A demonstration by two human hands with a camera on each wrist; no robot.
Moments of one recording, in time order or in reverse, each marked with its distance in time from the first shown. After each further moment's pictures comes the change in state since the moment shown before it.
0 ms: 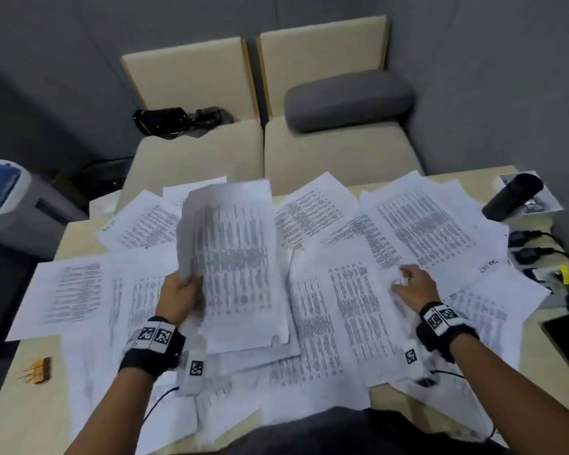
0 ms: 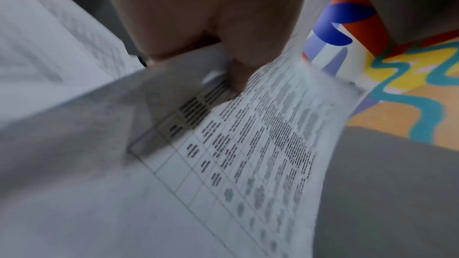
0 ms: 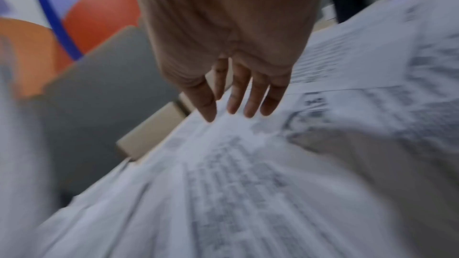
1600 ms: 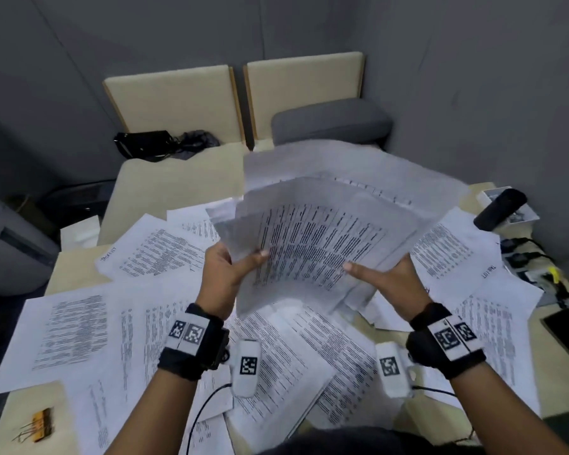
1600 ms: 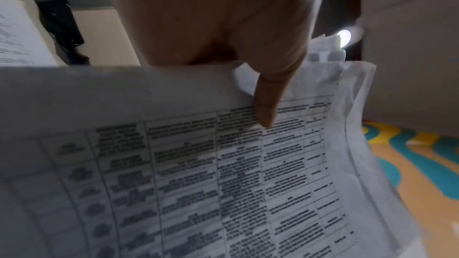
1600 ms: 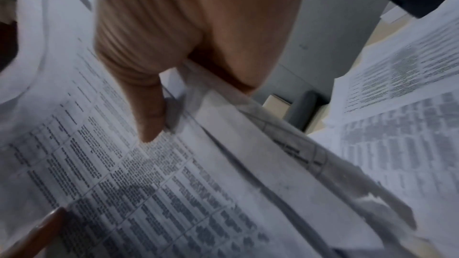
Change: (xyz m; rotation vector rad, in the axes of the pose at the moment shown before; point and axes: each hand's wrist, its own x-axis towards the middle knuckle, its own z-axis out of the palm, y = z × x) left_hand -0.011 0.106 -0.020 -0.588 -0.446 0.446; right_hand -0.124 -0.179 0.030 0.706 -0.081 -0.370
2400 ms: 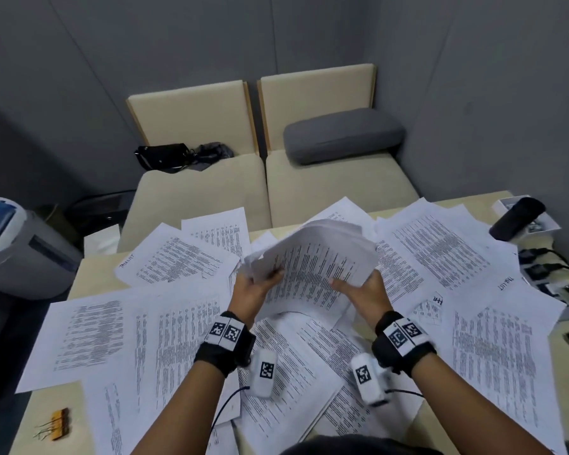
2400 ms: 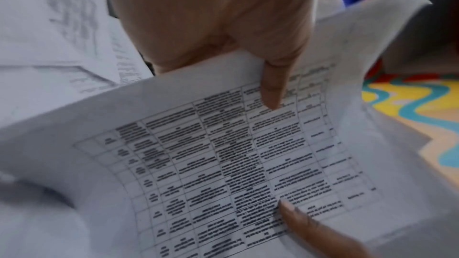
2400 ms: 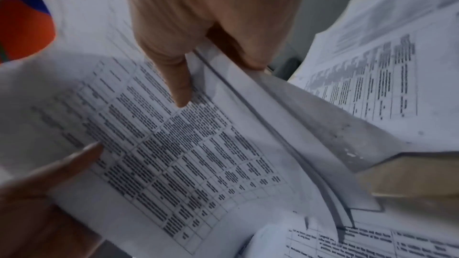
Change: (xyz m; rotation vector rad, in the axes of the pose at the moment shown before) left_hand 0.006 -0.049 0.010 0.072 0.043 -0.154; right_hand 0.012 0.026 0.043 0.033 0.045 0.090
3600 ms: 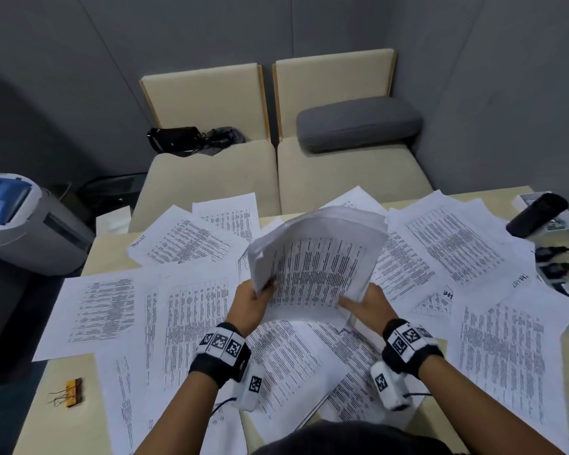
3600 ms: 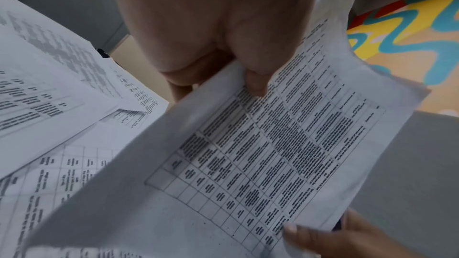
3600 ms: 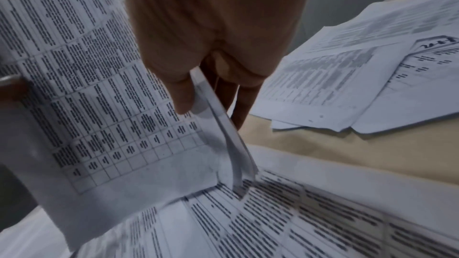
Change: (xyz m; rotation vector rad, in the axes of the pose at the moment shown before) left_hand -0.036 -0.035 -0.031 0.423 -0.005 -0.066; right_hand -0.004 0.046 -0.010 -0.505 -0.217 0.093
